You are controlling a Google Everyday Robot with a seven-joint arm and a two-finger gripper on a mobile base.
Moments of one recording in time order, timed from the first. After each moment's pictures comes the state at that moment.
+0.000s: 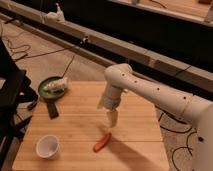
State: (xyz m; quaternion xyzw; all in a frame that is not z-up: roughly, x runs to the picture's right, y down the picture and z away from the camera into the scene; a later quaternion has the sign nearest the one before) arm 0.009 0.148 0.744 -0.42 -0.21 -0.14 0.87
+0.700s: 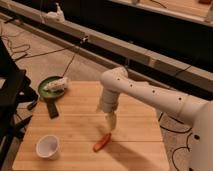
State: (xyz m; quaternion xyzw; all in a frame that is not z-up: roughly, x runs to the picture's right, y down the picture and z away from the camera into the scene) arm -0.001 0.176 0.755 -0.42 -0.20 -0.18 0.87
